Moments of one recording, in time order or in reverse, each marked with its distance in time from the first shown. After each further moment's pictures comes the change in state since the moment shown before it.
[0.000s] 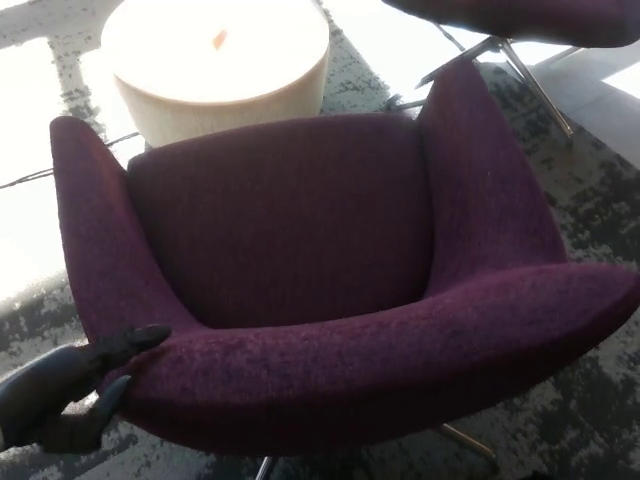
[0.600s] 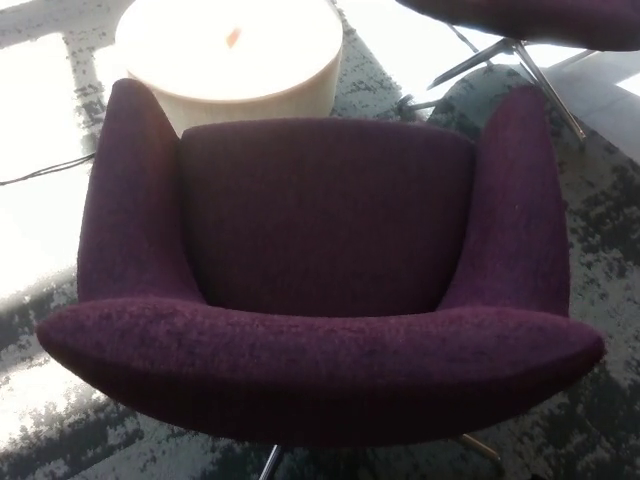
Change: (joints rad) left_arm 0.089 -0.137 0.456 0.156 -0.192 -0.158 0.115; right_arm 0.006 -0.001 0.009 0.001 -0.003 0.001 -0.003
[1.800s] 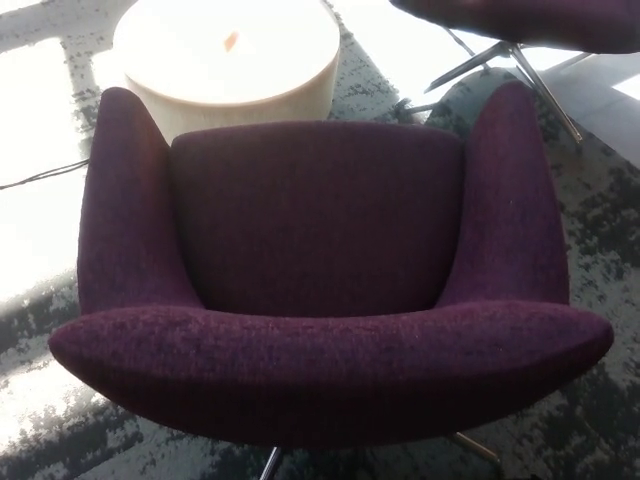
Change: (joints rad) left_arm 0.249 -0.210 -0.133 0.384 -0.006 -0.103 -0.065; right_arm 0.000 0.014 0.005 0.004 0.000 0.012 0.006
